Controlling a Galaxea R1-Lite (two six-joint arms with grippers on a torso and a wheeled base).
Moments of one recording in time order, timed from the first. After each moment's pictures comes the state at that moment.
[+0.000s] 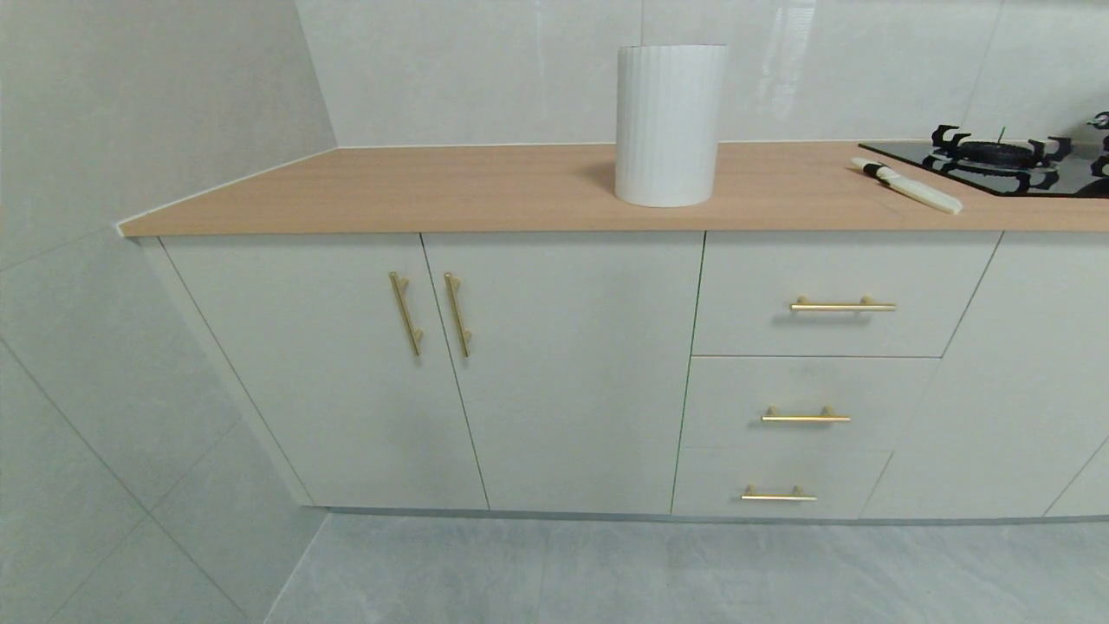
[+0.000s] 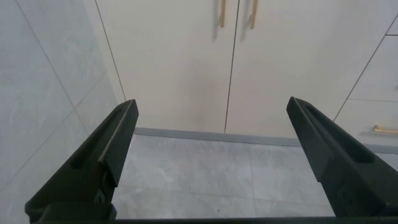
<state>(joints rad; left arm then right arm) 0.00 0.00 0.00 0.00 0.06 -0.01 0.00 0.00 -0.10 -0.03 -0.18 0.00</state>
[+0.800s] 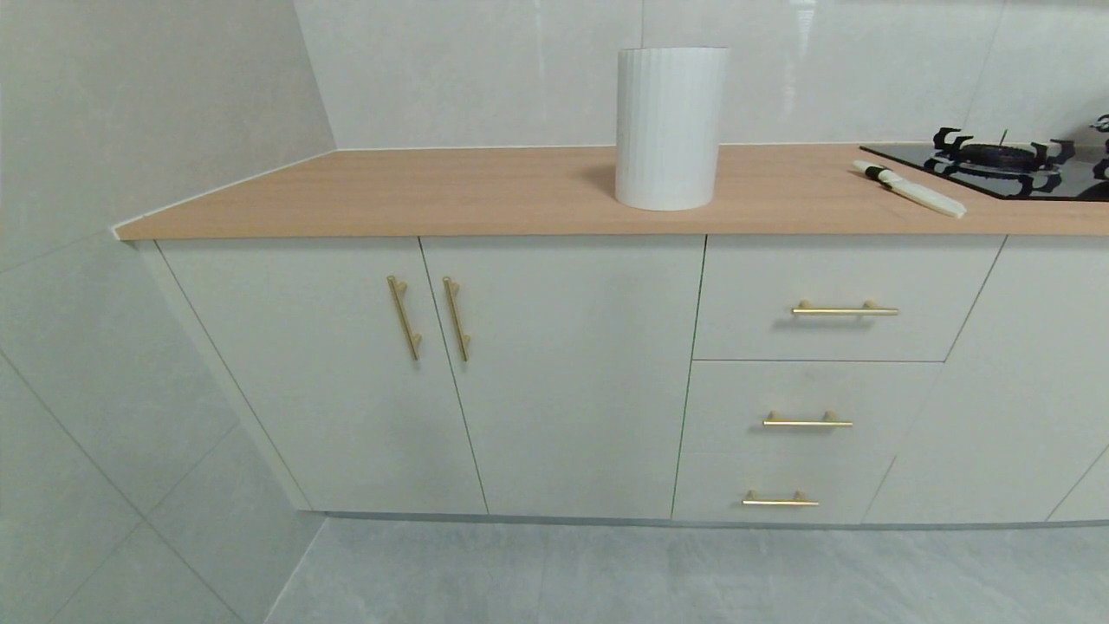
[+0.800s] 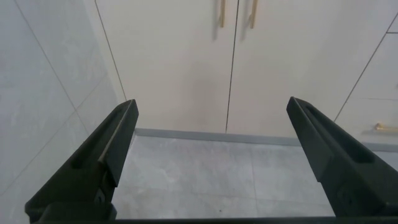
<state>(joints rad) 0.00 0.00 0.00 0.00 0.06 0.00 0.00 0.00 0.00 0.00 0.01 -0.01</state>
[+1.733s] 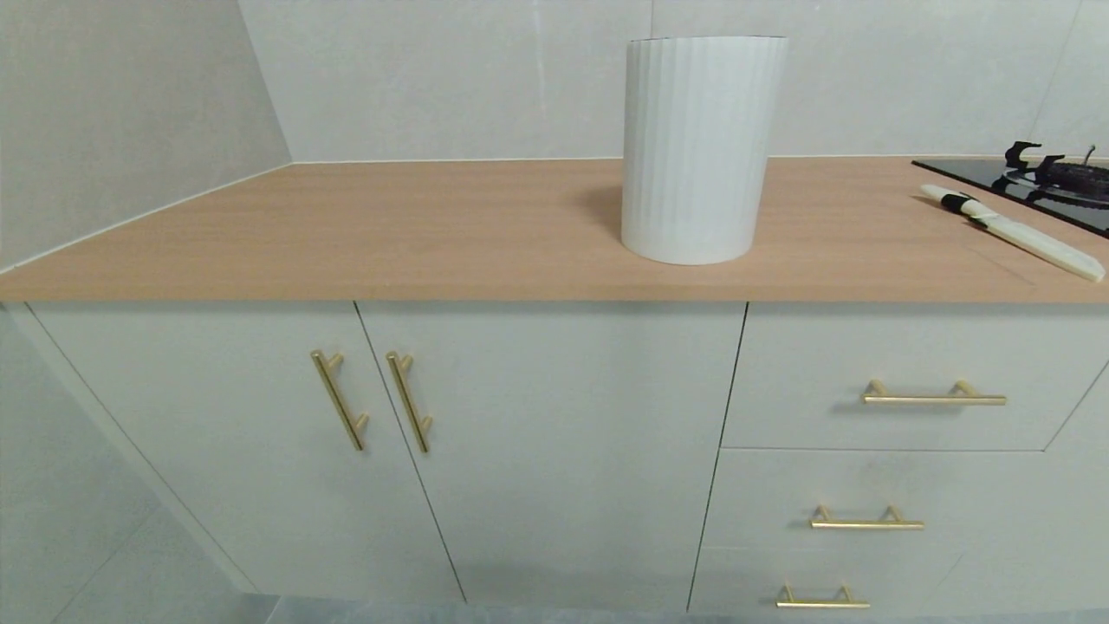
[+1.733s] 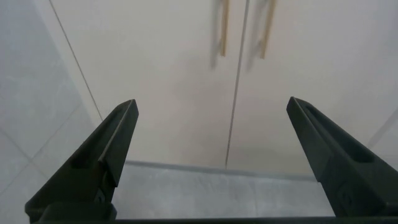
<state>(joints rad) 0.00 0.00 0.00 0.00 0.06 -0.02 0.00 0.00 0.00 0.00 0.01 -0.01</state>
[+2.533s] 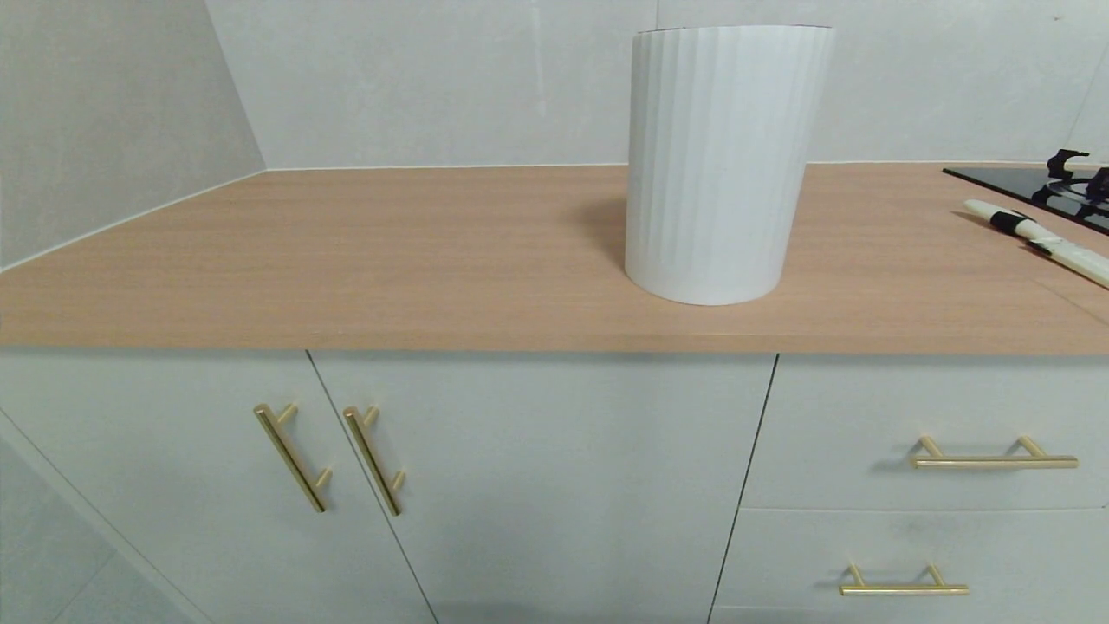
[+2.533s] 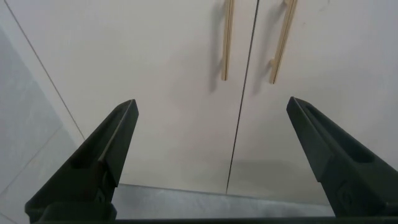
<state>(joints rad) 0.00 0.00 0.00 0.00 0.06 -0.02 0.00 0.00 0.00 0.00 0.01 -0.01</state>
